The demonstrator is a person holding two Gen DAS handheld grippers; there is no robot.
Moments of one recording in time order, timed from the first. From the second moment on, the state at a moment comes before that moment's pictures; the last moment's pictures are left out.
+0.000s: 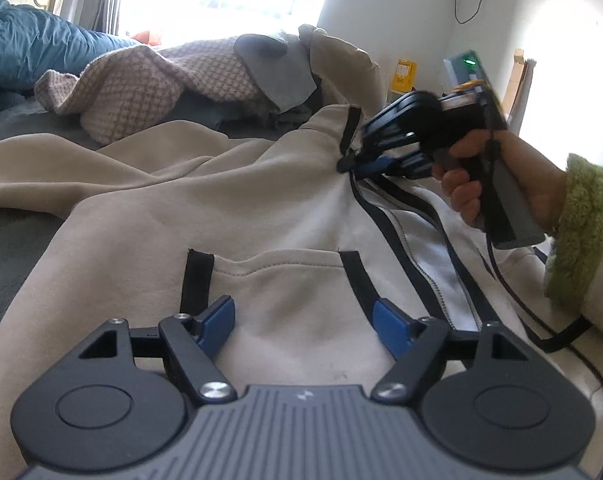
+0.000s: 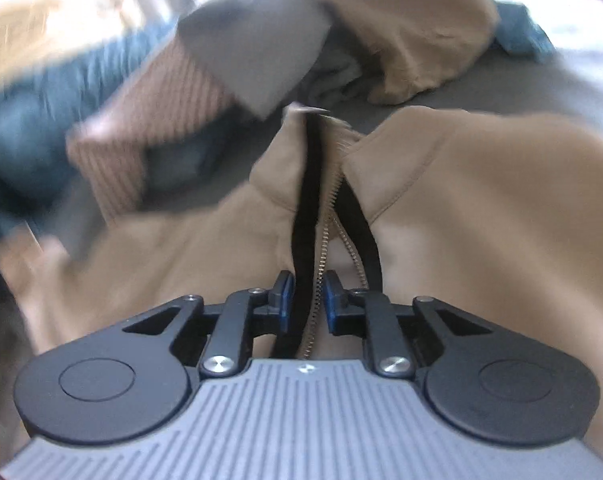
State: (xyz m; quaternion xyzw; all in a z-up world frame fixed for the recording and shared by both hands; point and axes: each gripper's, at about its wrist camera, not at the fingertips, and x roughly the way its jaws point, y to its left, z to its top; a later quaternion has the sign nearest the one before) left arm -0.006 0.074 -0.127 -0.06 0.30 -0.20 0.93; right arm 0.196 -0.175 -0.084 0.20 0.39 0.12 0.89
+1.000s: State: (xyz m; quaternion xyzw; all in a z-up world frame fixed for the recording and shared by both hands) left arm 0.030 0.111 -0.064 -0.10 0.31 -0.20 0.93; right arm 0.142 -0.178 -0.061 0.02 0.35 0.17 0.92
